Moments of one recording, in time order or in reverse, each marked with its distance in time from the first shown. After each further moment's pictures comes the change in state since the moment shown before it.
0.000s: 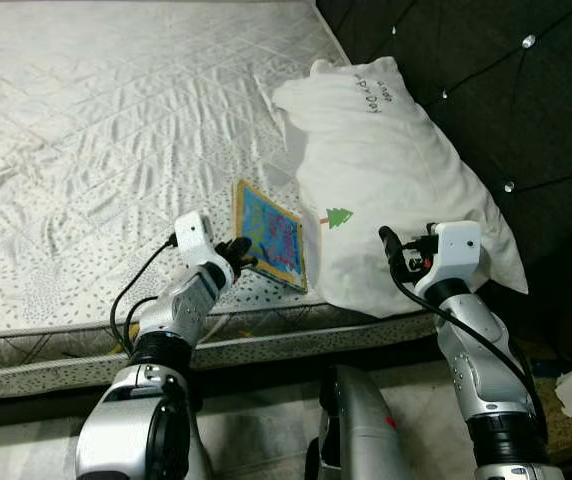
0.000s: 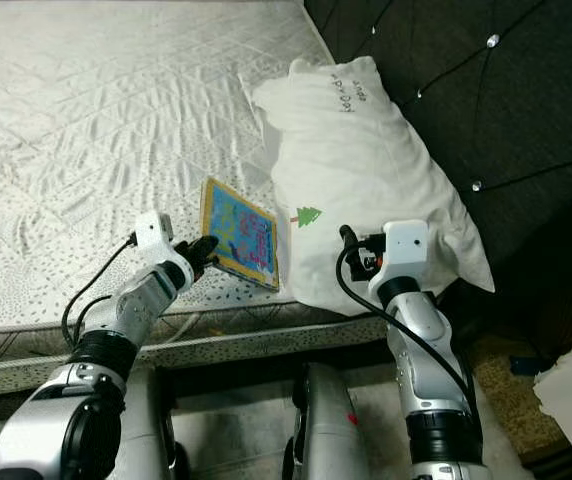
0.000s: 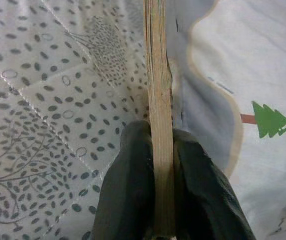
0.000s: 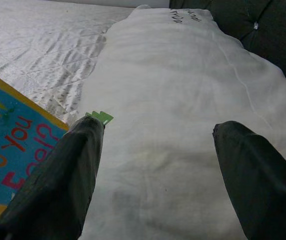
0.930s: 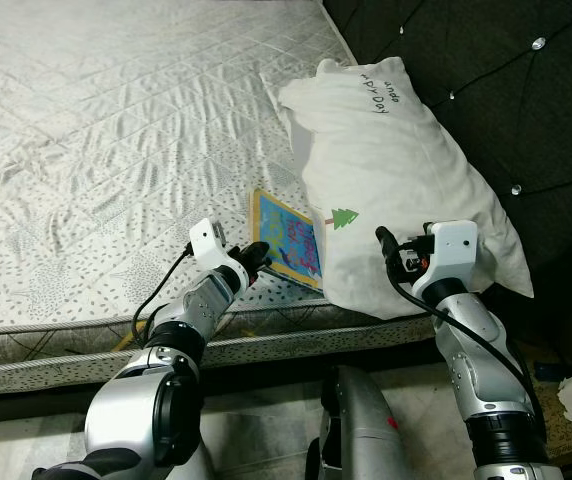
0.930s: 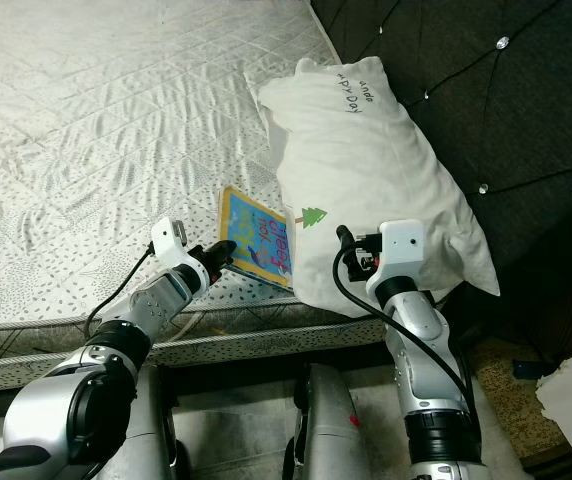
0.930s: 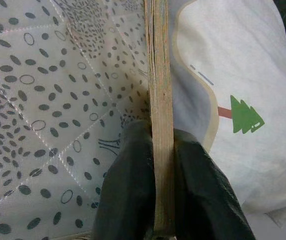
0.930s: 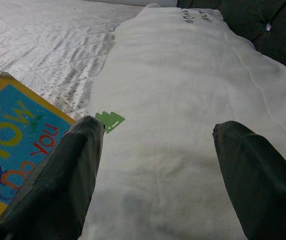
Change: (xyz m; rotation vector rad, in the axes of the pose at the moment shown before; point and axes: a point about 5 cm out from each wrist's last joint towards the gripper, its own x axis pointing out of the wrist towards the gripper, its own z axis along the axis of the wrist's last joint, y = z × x) left arm 0.010 -0.012 -0.012 -0.163 0.054 -0.073; right arm 0.001 0.003 0.000 -0.011 0.002 0.013
